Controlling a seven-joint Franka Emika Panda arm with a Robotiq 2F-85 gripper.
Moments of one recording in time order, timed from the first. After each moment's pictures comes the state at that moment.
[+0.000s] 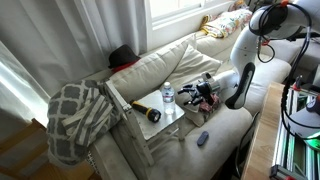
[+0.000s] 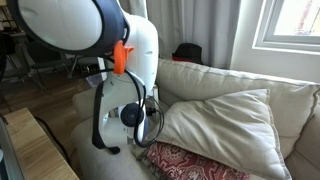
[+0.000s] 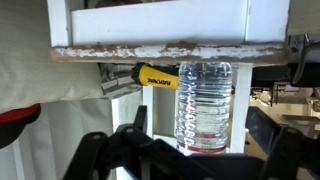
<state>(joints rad) -0.69 1.45 0.27 -1.84 -1.52 4.22 -0.16</state>
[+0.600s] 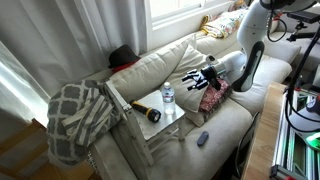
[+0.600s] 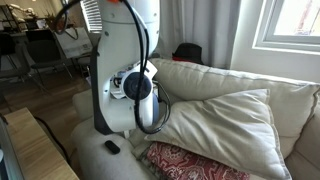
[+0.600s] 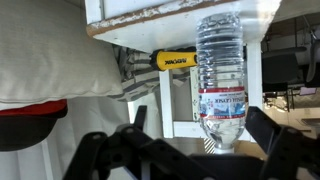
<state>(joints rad) -0.65 1.13 0.18 -2.05 -1.49 4.22 0.06</state>
